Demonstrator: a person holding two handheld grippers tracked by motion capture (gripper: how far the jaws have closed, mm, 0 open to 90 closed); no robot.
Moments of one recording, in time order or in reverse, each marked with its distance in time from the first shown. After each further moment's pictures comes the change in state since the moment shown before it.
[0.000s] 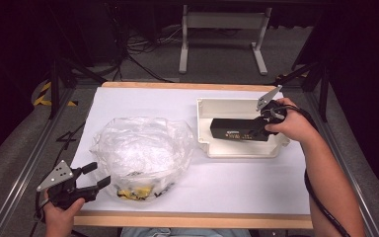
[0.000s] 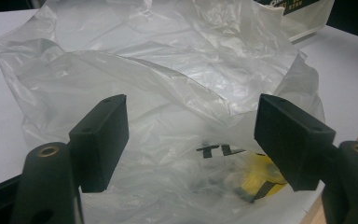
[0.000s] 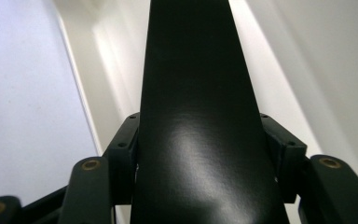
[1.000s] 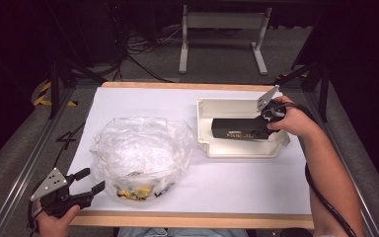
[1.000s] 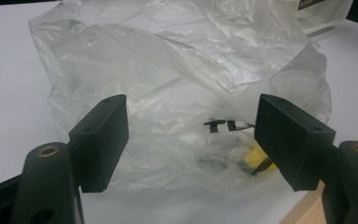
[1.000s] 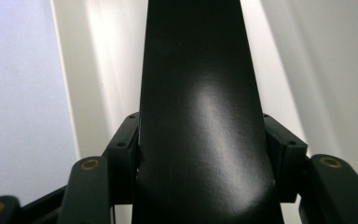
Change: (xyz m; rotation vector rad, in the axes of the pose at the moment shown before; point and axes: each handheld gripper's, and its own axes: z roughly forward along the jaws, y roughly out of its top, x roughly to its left) left arm -0.008 -0.013 -0.019 0.015 0.088 -0.020; right arm -0.022 -0.005 0.009 0.049 0.048 -0.125
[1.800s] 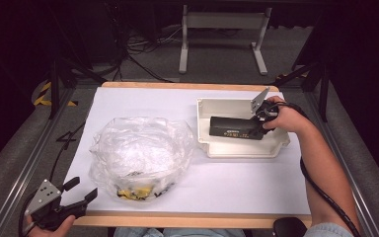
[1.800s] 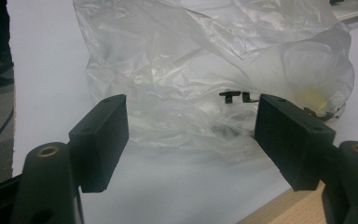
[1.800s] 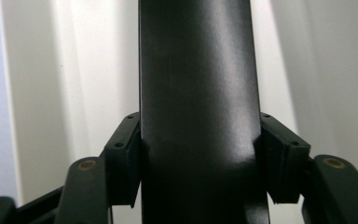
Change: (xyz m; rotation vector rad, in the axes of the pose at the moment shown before) left arm -0.013 -0.011 -0.020 0.018 0.120 -0.006; right arm -0.020 -0.001 0.027 0.054 0.013 -0.063
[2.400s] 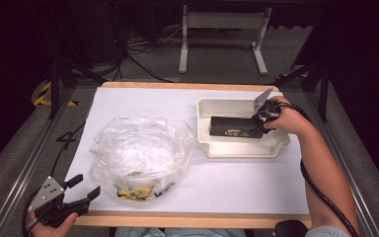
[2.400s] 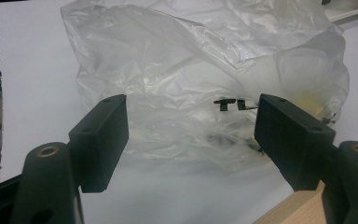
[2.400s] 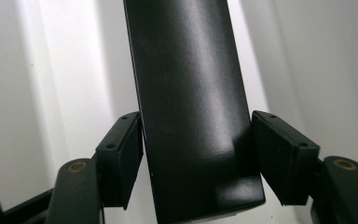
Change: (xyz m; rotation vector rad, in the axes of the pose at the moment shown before) left arm 0.000 0.005 0.007 0.004 -0.027 0.014; right arm 0.002 -0.006 -0.004 -0.016 -0.094 0.028
